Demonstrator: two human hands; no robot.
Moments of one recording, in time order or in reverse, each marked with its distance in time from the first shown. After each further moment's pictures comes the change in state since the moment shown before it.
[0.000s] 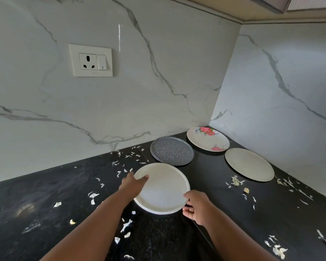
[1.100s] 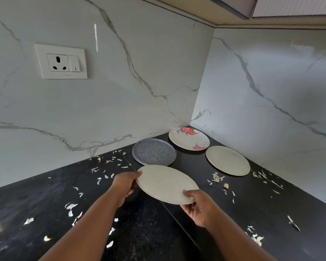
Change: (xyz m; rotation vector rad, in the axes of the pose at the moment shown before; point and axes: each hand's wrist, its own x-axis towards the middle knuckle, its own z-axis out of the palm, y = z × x) left_hand -0.002 0.033 0.019 -0.618 -0.120 -0.044; right_hand -0.032 -0.005 -0.052 0.425 -0.068 0.041
